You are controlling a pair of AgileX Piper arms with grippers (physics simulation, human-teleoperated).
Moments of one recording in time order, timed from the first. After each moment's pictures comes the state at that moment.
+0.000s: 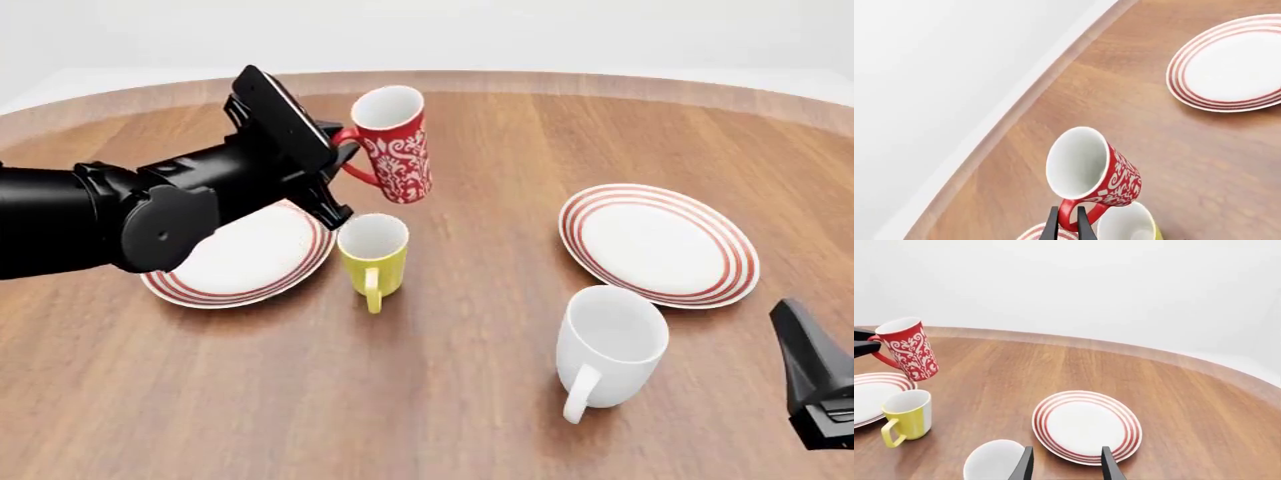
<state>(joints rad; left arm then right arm) -0.49 1.48 -0.80 -0.34 0.59 0.07 0.00 0.00 0.01 -0.07</state>
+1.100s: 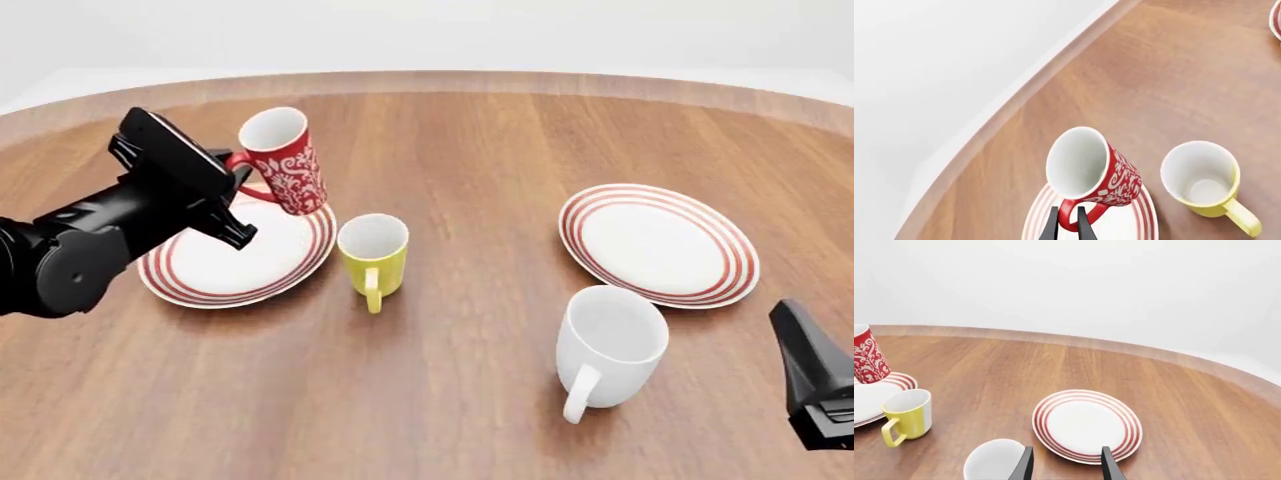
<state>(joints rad) -0.23 1.41 -0.59 -0.47 0.61 0.07 0.00 0.00 0.02 -0.07</state>
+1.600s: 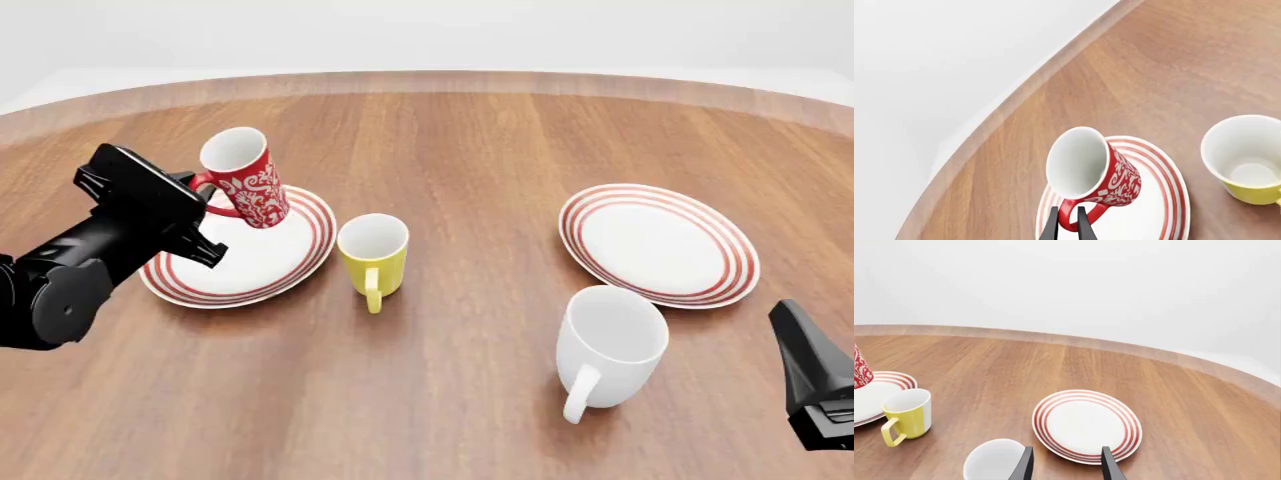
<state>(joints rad) -0.11 1.48 -0.50 -0.67 0.62 0.07 0.00 0.00 0.02 -0.07</state>
